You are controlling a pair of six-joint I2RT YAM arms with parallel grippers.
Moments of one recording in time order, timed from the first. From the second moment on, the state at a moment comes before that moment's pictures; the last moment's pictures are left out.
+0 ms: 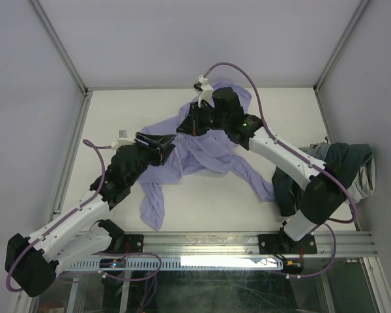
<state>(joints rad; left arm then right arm) -0.63 0.88 0.62 0.05 -0.16 -1.58 0.71 1.61 1.45 -0.22 -0.43 0.48</state>
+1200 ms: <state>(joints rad) -0.63 1.02 0.61 0.18 -0.21 -1.60 0.73 1.55 1.39 -0.22 -0.45 0.54</state>
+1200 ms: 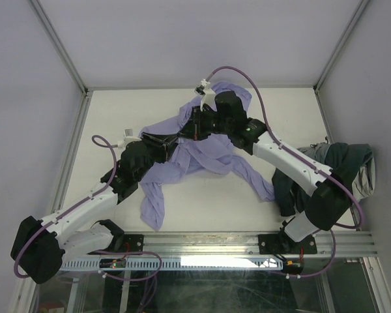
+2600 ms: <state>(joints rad) -0.35 0.98 1.08 -0.51 -0.02 -1.02 0.28 1.69 1.50 -0.48 -0.12 0.33</state>
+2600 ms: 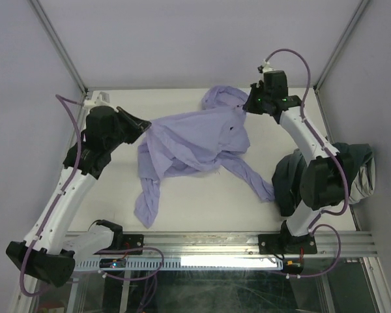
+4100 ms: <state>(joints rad) -0.04 0.88 0.88 -0.57 0.20 -0.73 -0.06 0.95 0.95 -0.47 -0.27 0.36</state>
